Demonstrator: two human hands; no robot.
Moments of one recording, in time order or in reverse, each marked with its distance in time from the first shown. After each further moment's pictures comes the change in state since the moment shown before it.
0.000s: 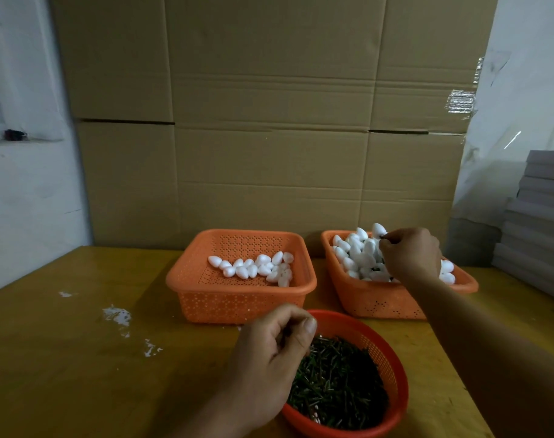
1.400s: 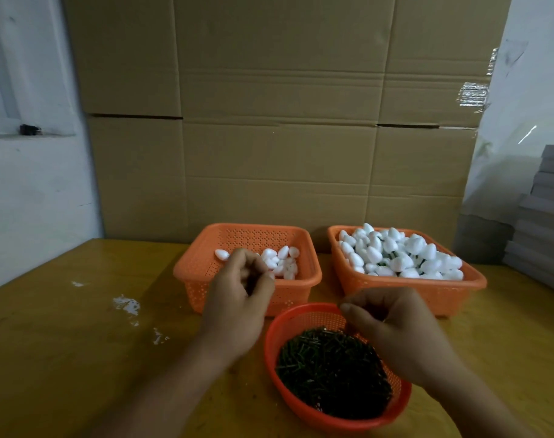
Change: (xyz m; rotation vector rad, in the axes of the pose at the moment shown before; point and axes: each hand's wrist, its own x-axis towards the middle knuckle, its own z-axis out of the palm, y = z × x) left_hand 0.031 -0.009 -0.034 0.136 0.337 0.030; right_hand -0.139 -0.026 -0.061 0.361 -0.587 -0.202
